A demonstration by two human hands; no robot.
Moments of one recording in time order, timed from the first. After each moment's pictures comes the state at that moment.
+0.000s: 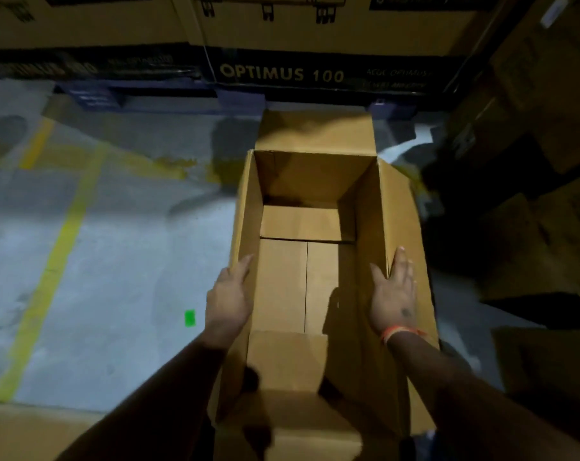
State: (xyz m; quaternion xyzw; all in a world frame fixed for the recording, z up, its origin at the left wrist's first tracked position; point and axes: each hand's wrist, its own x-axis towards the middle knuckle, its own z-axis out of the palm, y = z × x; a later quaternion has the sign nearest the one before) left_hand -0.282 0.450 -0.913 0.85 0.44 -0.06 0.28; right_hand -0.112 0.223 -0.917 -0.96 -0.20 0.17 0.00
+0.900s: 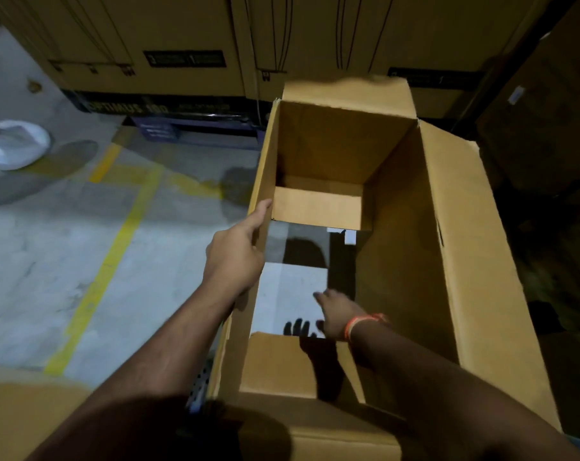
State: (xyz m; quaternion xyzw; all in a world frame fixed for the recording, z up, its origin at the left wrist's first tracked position) left_hand -0.329 0.468 -0.693 0.85 0.41 0.07 0.33; right_hand -0.208 0.295 -0.846 -0.84 -0.40 0.37 -0.03
